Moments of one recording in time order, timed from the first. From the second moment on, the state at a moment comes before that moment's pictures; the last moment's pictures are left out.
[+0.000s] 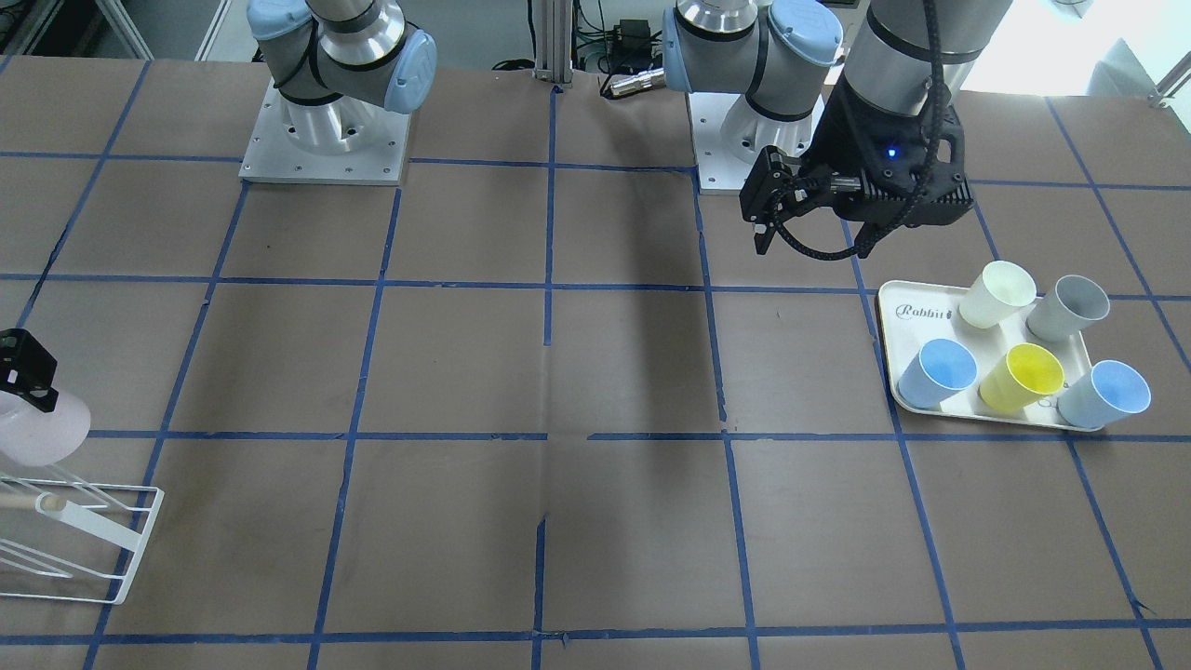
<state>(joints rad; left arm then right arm) -1.58 -1.59 -1.52 -1.56 1.56 0.02 1.17 -1.29 1.49 -1.82 -1.56 -0.53</state>
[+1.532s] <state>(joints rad) -1.52 -1.57 -1.54 -1.56 1.54 0.12 1.17 -1.19 1.49 -1.92 -1.56 -0.53</state>
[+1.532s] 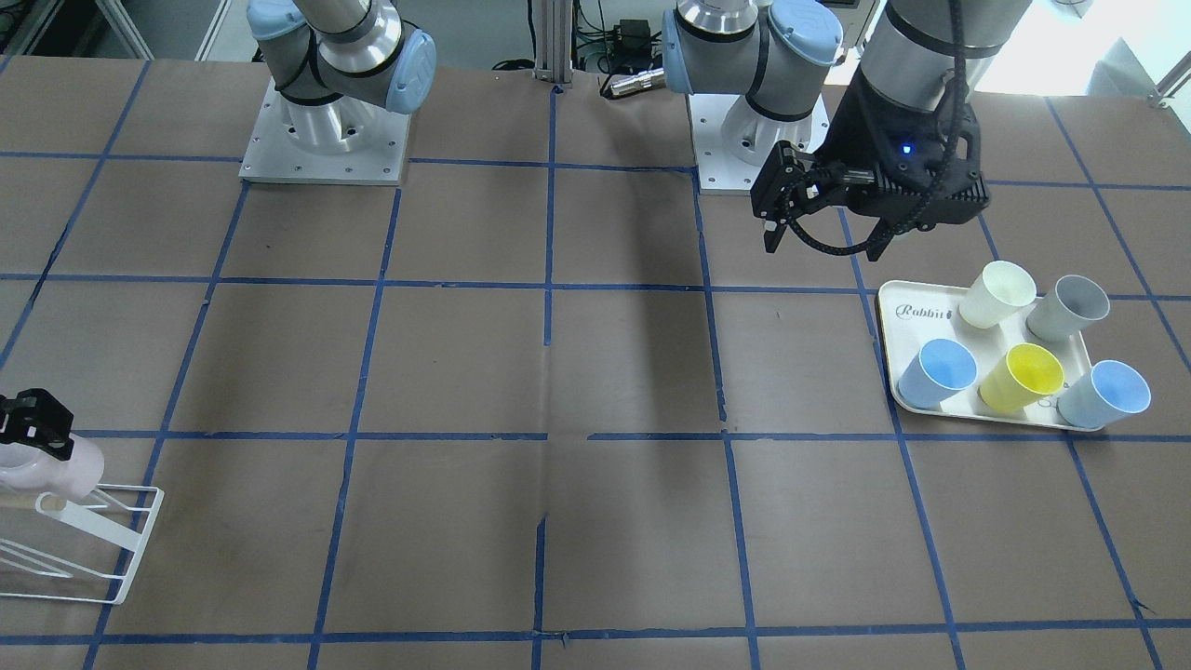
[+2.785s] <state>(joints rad) -1.51 -1.58 -1.52 -1.60 1.54 0.11 1.44 -1.45 1.48 -1.64 -1.60 -0.14</state>
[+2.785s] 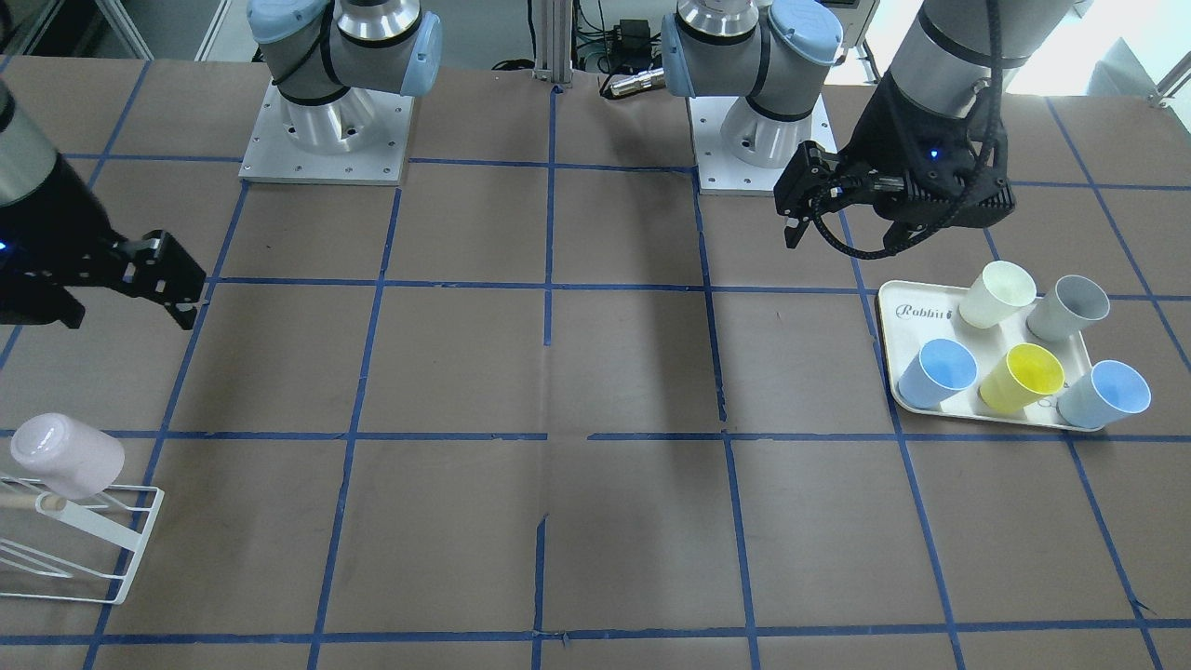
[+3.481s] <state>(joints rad) -1.51 -1.57 -1.53 -1.60 1.54 0.11 1.66 -1.48 1.47 -1.60 -1.61 0.12</state>
